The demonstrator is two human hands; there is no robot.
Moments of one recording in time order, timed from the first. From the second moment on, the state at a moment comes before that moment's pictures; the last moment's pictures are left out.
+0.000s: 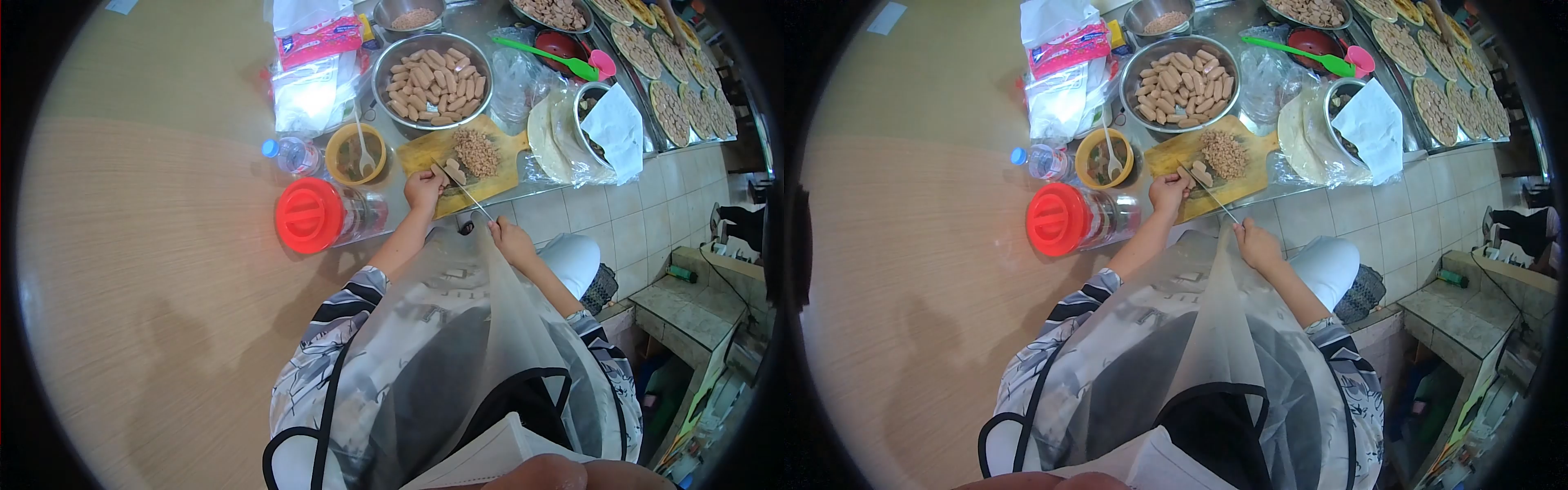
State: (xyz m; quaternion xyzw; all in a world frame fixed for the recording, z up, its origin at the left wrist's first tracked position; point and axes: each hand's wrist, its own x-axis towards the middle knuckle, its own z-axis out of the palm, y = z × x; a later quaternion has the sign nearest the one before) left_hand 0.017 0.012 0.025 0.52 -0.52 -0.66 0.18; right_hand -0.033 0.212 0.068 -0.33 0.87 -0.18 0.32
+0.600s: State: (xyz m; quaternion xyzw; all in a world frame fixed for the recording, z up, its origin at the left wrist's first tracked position) left_hand 0.014 0.004 0.014 0.54 -0.43 -0.71 0.13; right_hand -0.039 0.190 0.075 -0.35 0.86 -0.15 0.33
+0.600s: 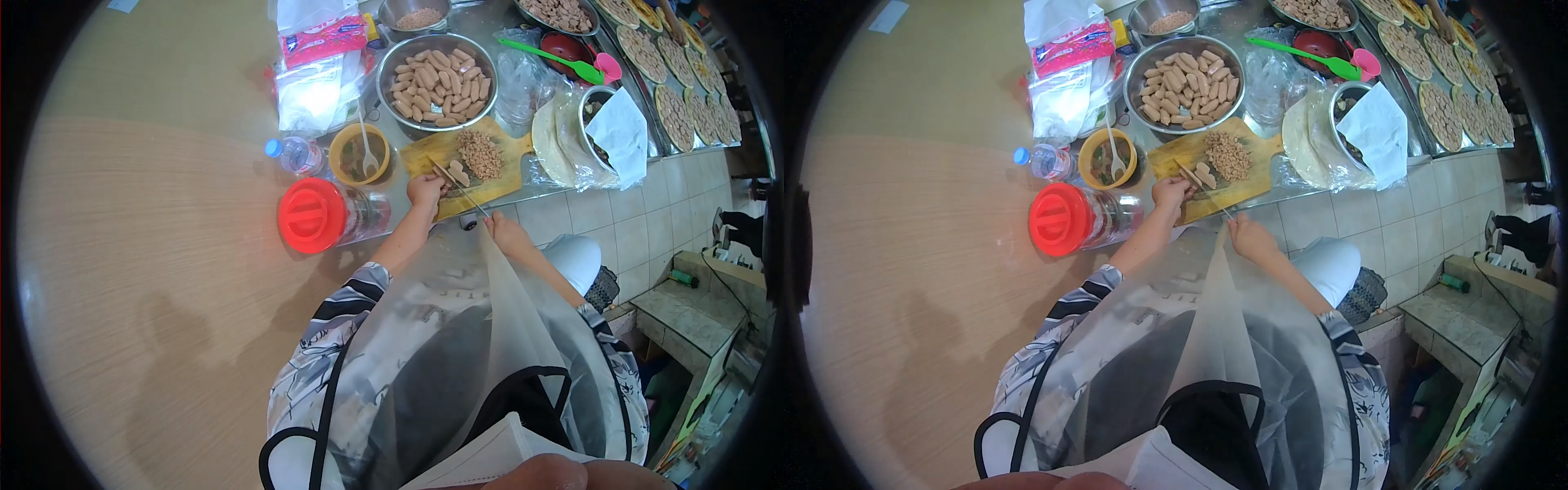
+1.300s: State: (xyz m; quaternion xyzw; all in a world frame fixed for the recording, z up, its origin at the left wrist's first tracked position) left_hand 0.011 0.004 0.023 0.58 -0.39 -0.70 0.14; right_hand -0.037 0.192 0.081 -0.35 0.87 -0.11 0.33
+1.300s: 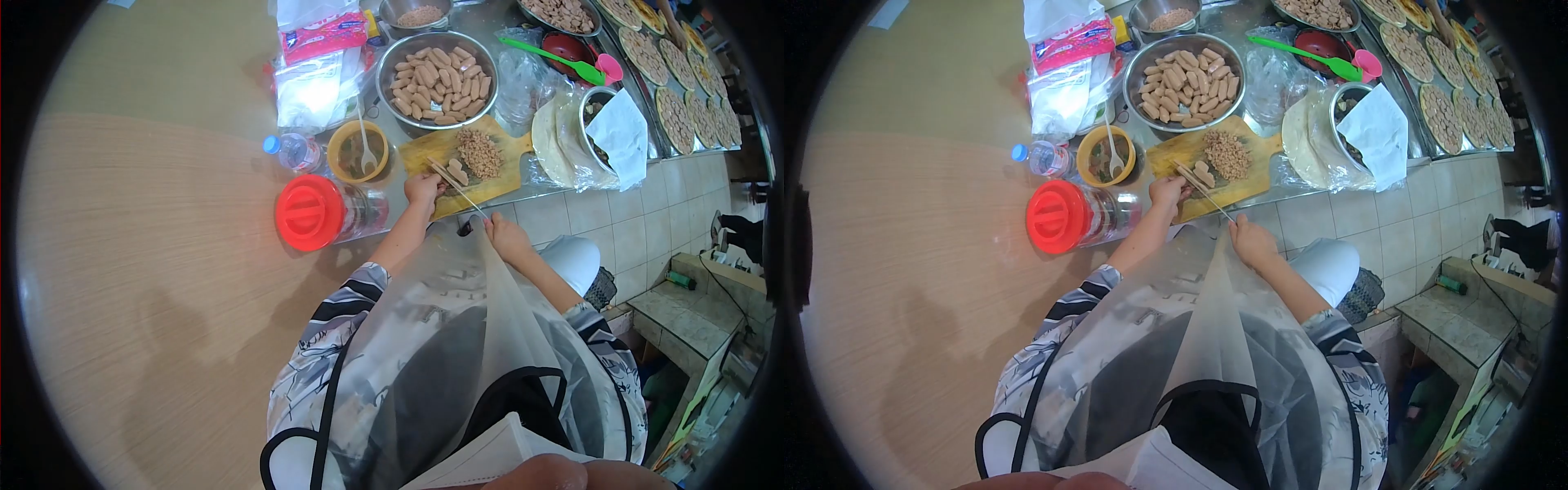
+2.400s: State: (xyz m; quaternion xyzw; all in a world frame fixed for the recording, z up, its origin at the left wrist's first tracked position) left_hand 0.014 0.010 0.016 0.56 -0.41 -0.70 0.17; right_hand -0.042 0.194 0.090 -0.36 0.86 -0.11 0.34
